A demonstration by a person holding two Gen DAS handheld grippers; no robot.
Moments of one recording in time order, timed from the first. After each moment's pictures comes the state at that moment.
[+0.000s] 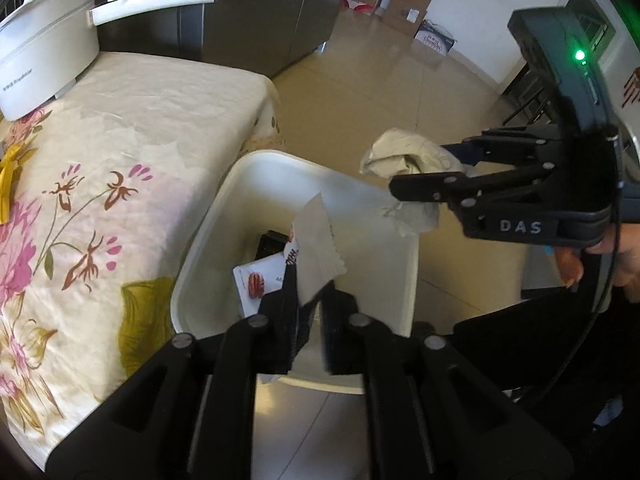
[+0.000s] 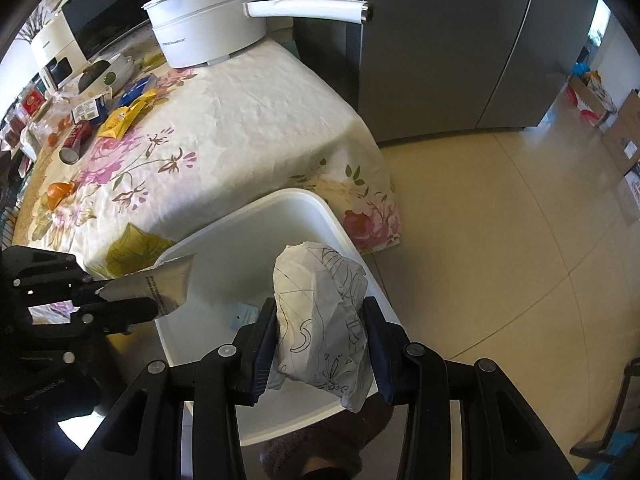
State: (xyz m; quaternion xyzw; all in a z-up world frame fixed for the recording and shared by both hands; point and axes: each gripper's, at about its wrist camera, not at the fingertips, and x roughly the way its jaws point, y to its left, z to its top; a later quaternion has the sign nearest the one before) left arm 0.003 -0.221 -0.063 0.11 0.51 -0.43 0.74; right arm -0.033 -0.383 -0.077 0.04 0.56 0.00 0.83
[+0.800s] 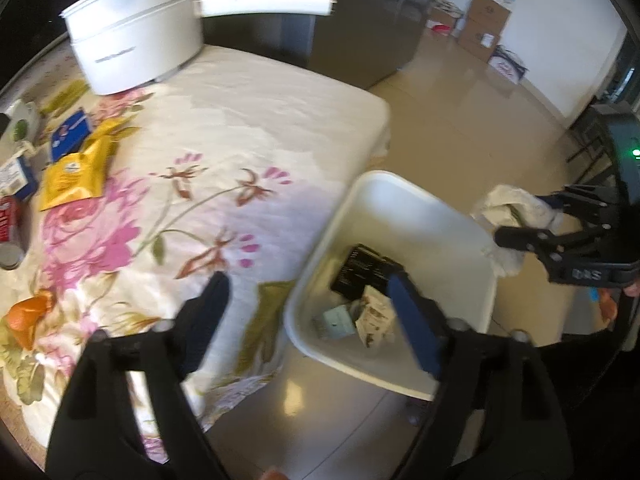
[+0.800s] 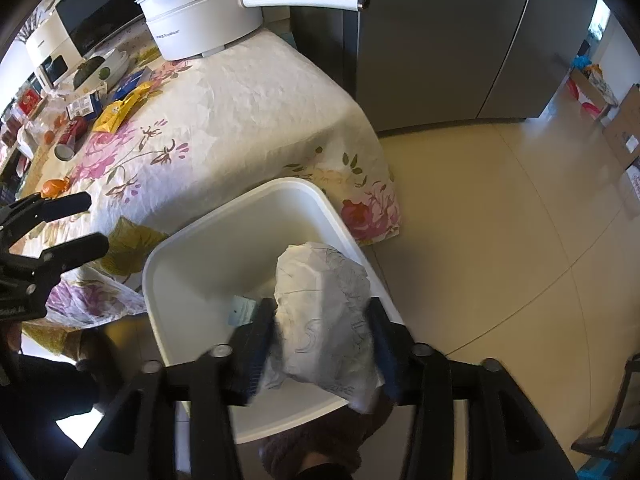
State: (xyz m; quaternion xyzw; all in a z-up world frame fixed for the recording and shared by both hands) left arm 0.041 -0.165 -0.058 0.11 0.51 -0.30 0.80; right arm -0.028 -0.385 -0.085 0.06 0.57 -0.01 0.82
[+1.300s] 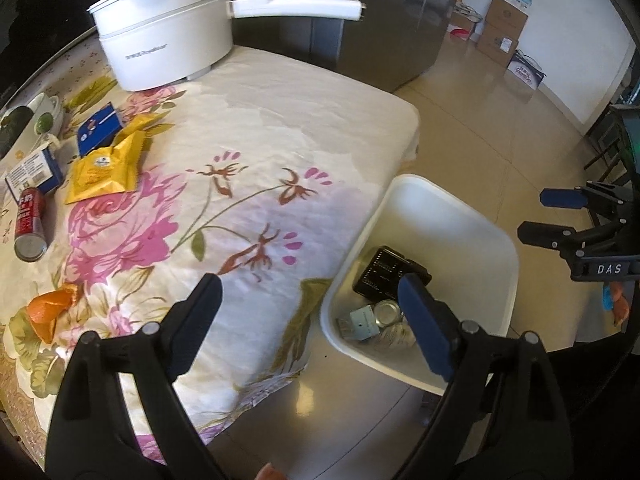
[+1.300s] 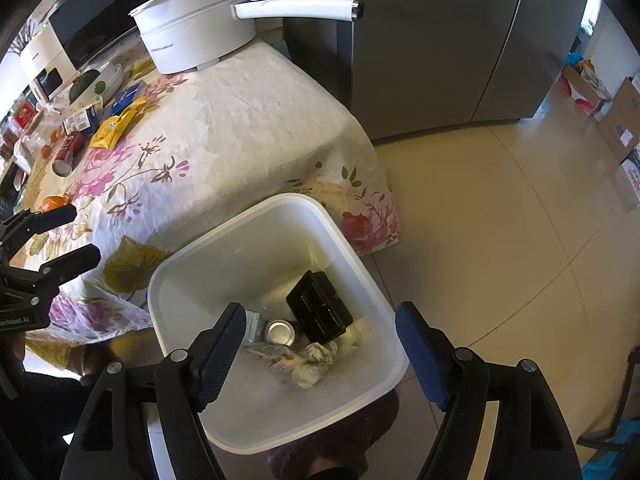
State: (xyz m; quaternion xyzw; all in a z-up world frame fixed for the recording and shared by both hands) left arm 0.049 -0.142 -0.055 0.11 0.51 -0.27 0.81; right arm -0.021 -0.380 -0.078 0.06 0.56 -0.02 0.82
